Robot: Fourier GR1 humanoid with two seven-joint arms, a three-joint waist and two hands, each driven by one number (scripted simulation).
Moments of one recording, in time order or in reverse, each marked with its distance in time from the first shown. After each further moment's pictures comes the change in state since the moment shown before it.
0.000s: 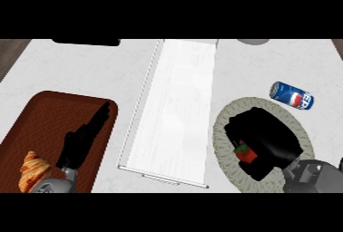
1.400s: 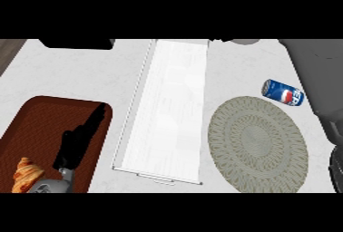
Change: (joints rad) left arm 0.008 -0.005 0.033 0.001 -0.015 0.002 0.022; right arm -1.012 0.177 -0.415 0.942 -0.417 0.076 -0.475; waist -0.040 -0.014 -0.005
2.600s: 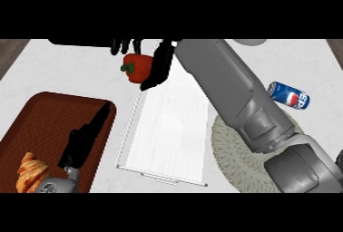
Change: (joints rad) left arm -0.010 -0.028 -0.011 -0.008 -0.030 -0.003 0.015; right arm -0.136 0.324 0.007 0.479 -0.086 0.098 0.013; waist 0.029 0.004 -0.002
